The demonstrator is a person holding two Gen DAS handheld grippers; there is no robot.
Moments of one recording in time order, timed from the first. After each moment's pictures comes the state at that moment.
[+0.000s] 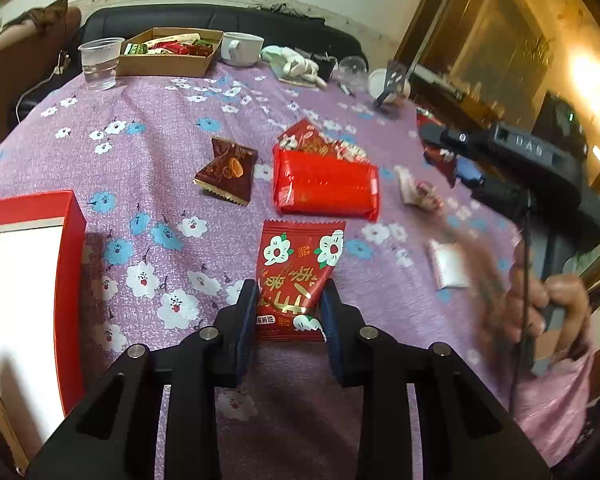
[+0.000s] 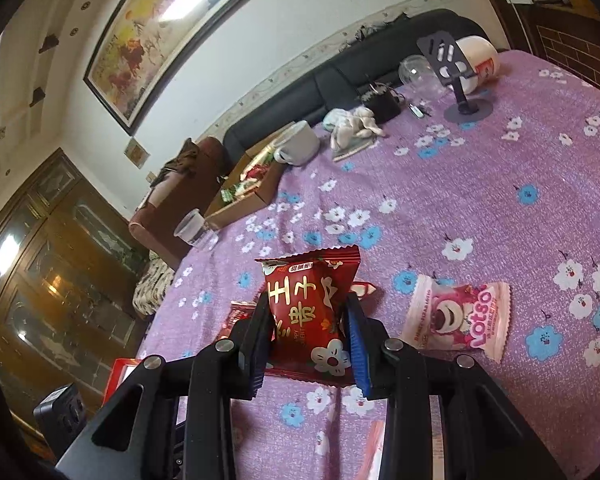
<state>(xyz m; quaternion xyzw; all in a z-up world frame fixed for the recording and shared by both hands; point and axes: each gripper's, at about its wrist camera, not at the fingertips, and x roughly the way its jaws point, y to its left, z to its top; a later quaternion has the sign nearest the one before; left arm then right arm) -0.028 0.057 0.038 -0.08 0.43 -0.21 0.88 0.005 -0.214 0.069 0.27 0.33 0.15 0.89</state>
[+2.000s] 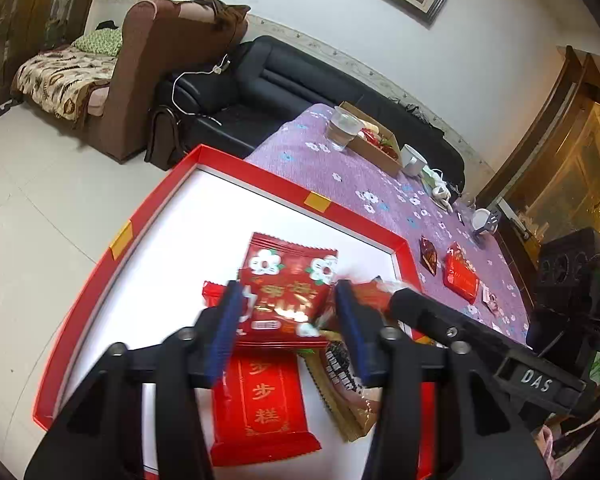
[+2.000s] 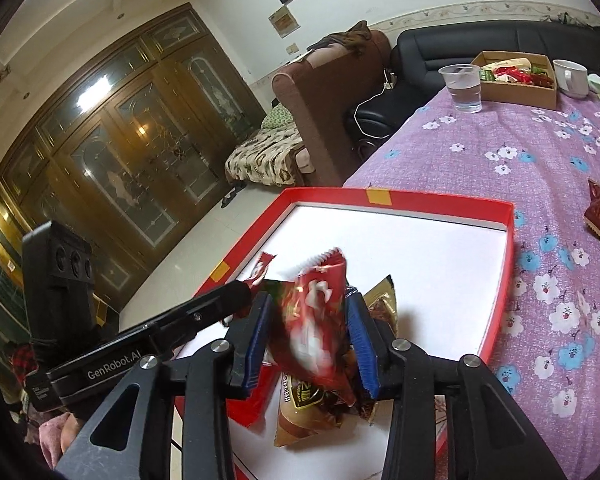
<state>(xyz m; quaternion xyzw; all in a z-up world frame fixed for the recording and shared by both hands) -0.122 0.306 0.058 -0.24 0.35 -0.01 0.91 -0.100 0.131 0.073 0.10 0.39 0.39 0.83</state>
